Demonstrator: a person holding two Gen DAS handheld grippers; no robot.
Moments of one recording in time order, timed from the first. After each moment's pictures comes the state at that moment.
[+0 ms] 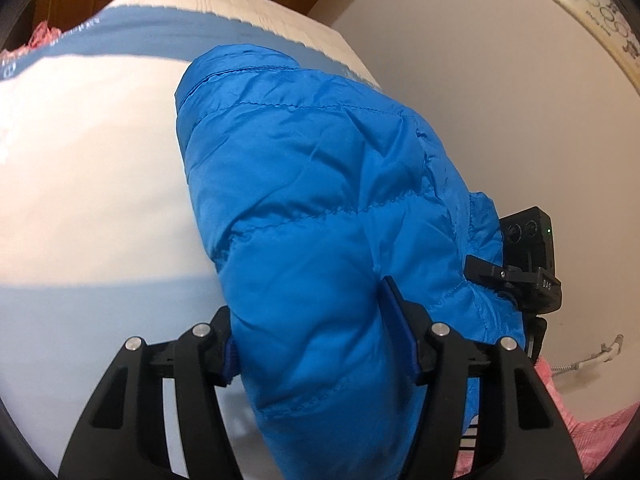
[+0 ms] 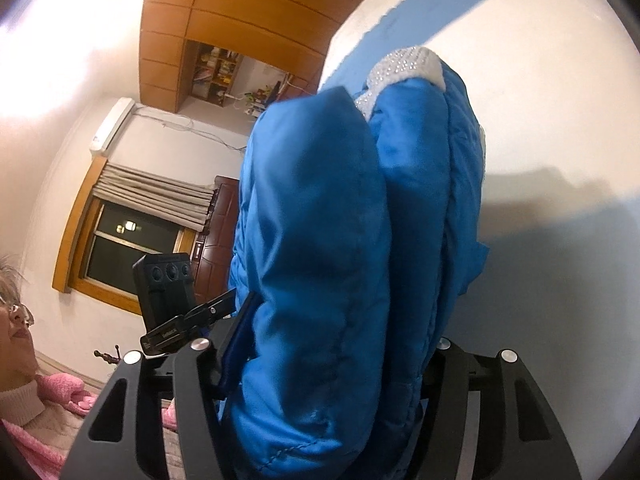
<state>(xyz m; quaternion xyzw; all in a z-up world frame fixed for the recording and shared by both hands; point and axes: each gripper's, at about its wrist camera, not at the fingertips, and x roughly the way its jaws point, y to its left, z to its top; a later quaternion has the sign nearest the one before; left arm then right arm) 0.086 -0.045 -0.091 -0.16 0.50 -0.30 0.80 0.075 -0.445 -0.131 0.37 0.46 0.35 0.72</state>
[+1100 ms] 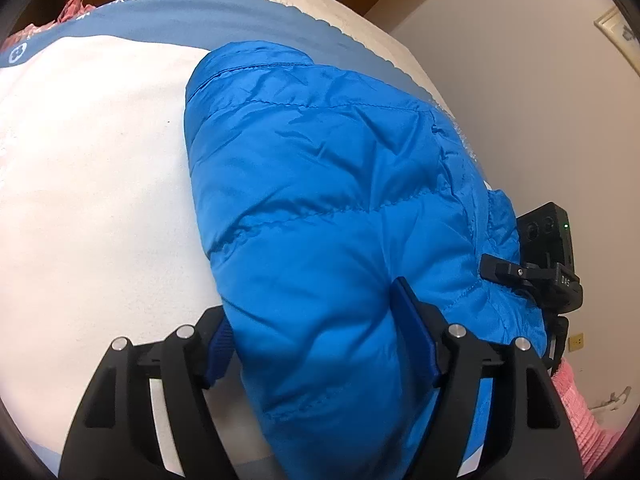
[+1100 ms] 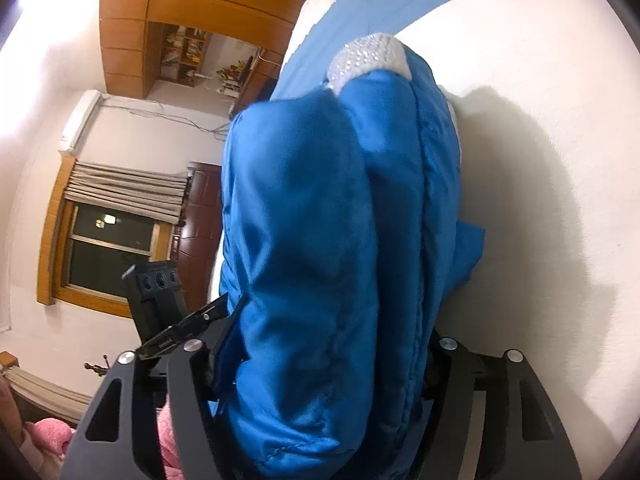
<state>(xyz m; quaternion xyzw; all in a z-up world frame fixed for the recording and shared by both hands) 0.216 0.013 -0.164 -0.19 0.52 -0.23 0.80 0.197 -0.395 -0.200 0.35 0.53 0.34 0.69</state>
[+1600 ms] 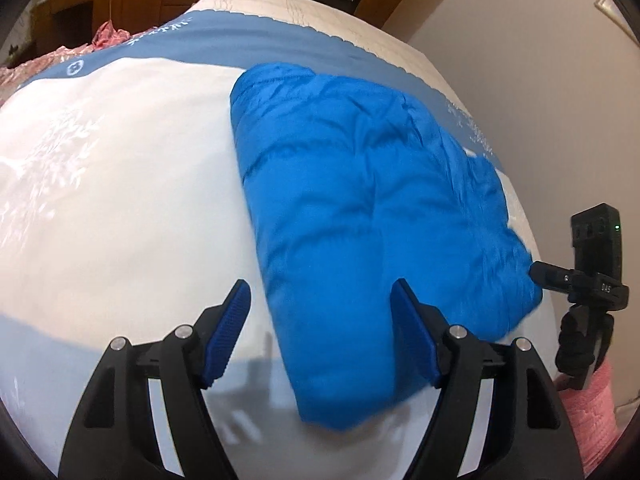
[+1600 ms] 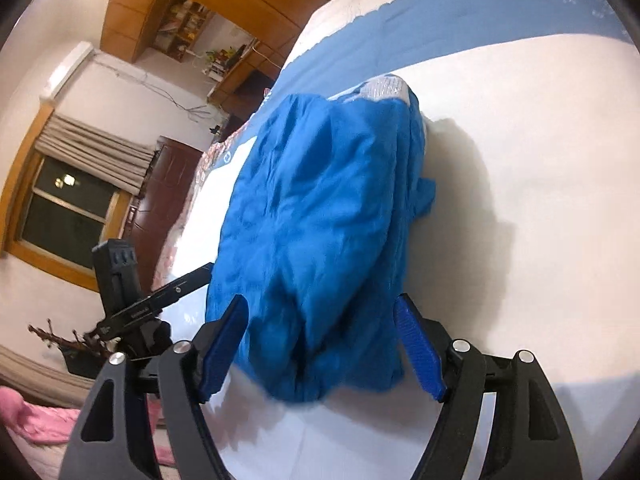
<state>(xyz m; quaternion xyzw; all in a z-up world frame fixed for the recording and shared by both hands) 0.153 0.017 -0.121 -0.14 0.51 -0.16 0.84 0.111 -0.415 -0.116 0.24 0.53 0.29 0.76</state>
